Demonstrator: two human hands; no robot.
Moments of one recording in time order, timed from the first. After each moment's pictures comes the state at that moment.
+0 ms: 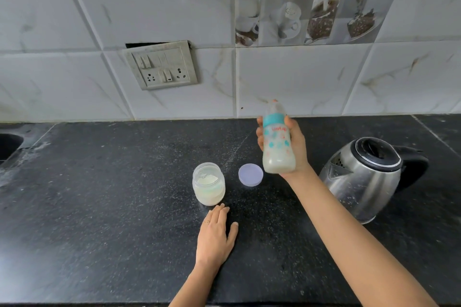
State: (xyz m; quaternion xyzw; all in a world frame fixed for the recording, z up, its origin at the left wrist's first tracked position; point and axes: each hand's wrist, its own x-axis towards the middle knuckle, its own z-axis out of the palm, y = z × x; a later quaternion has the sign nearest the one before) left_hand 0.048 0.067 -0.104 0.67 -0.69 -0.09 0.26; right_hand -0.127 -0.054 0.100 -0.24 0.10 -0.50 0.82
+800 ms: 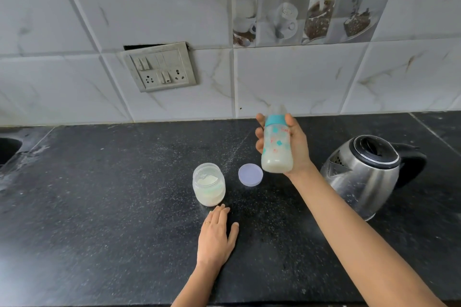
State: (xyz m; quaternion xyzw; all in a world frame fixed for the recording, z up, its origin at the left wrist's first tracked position) left_hand 0.048 0.069 -0.104 0.67 -0.69 -0.10 0.25; right_hand -0.132 -0.058 0.096 -0.27 0.09 -0.47 0.83
